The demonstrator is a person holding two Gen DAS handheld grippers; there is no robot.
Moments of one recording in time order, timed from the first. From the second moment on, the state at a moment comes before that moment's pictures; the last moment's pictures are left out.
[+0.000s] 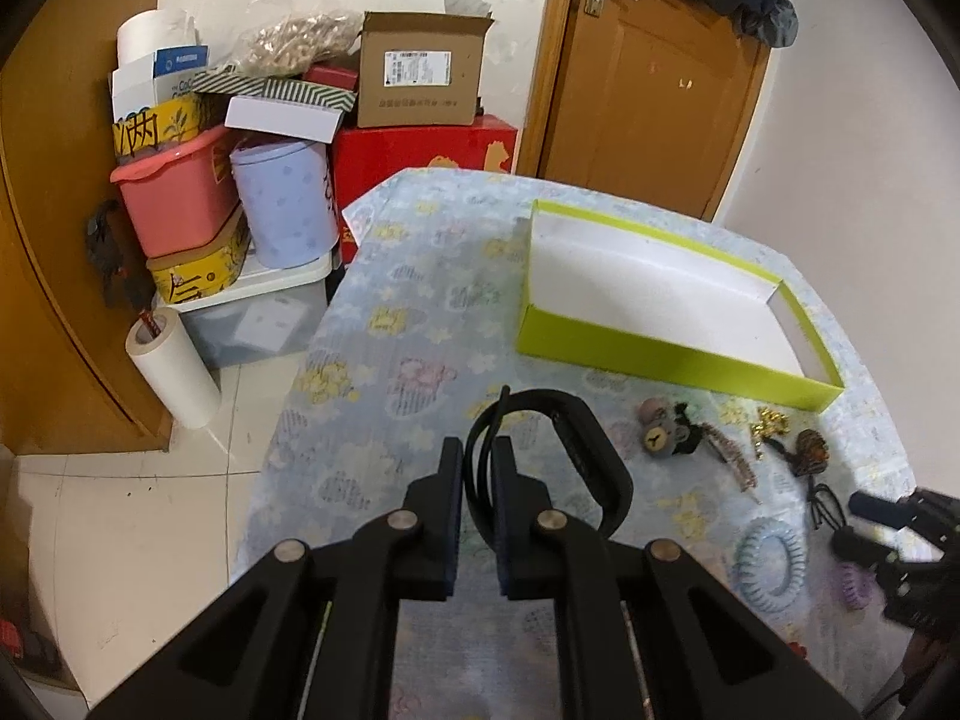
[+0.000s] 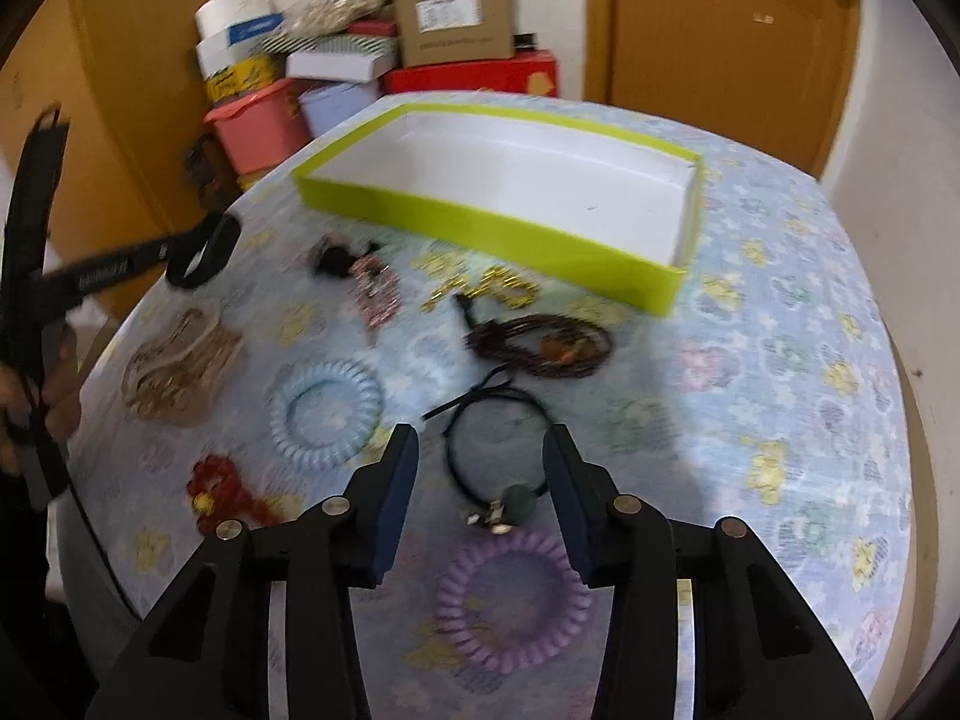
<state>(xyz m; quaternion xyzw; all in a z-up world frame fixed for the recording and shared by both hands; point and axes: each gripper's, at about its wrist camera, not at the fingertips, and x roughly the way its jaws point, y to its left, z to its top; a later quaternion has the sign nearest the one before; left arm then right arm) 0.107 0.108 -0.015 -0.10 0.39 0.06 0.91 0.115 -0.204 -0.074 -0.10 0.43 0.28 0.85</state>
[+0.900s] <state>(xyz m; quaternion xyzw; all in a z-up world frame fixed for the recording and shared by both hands) 0.131 0.072 0.037 -0.07 0.38 0.00 0.92 0.132 -0.218 -0.010 -0.08 0.38 0.31 0.87</state>
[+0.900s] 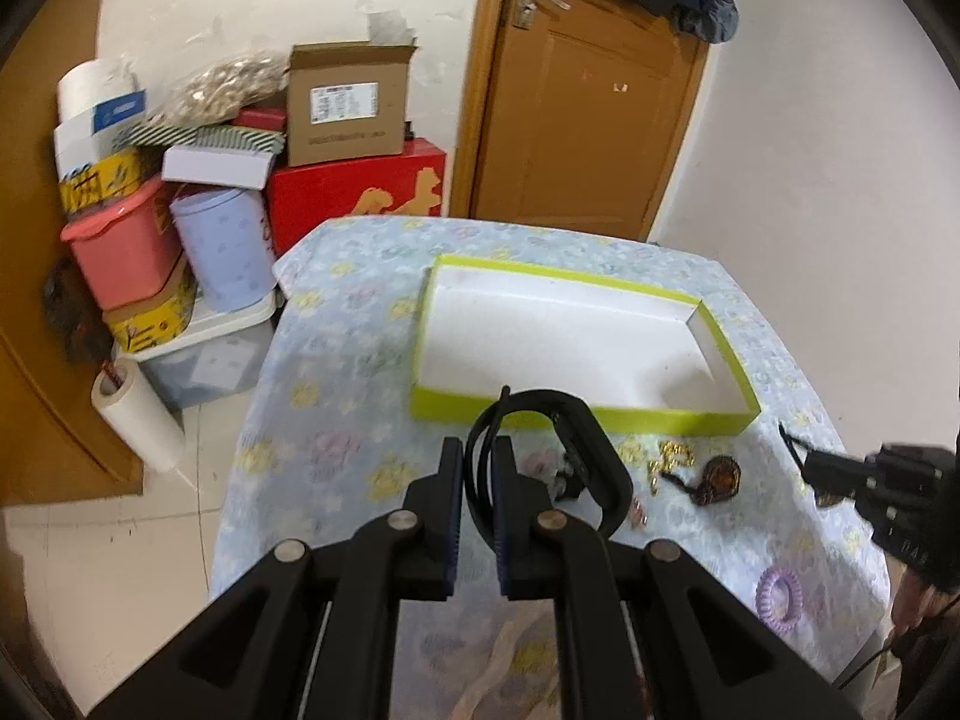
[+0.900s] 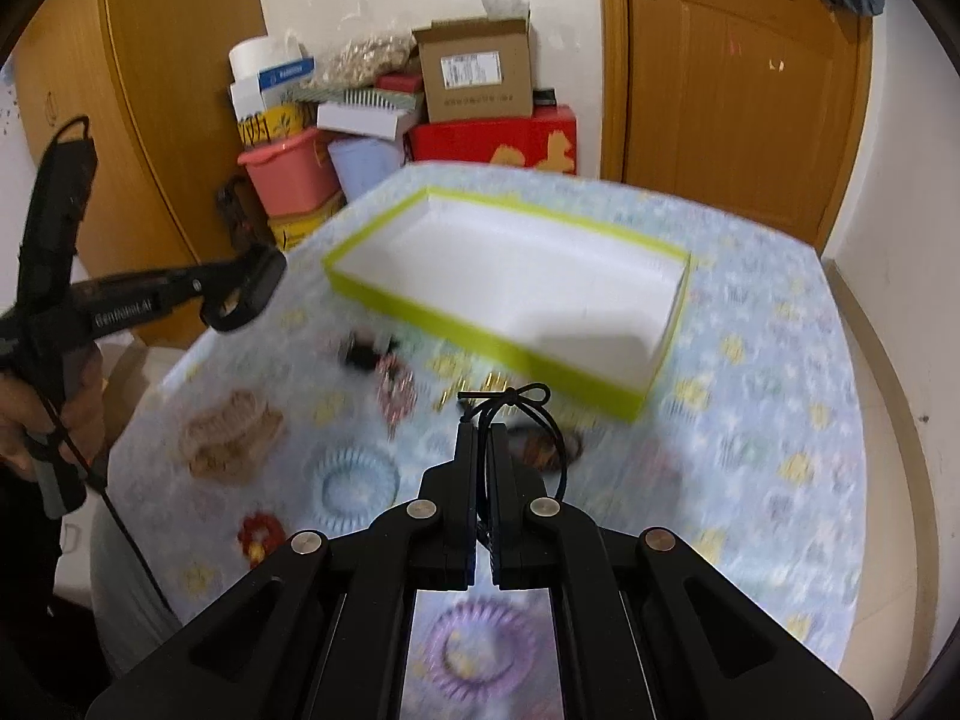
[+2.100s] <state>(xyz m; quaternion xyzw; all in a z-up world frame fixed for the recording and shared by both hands) 0.231 0.078 -0.001 -0.06 0.41 -0.04 0.91 0.242 -0.219 -0.028 -0.05 0.41 0.28 0.87</state>
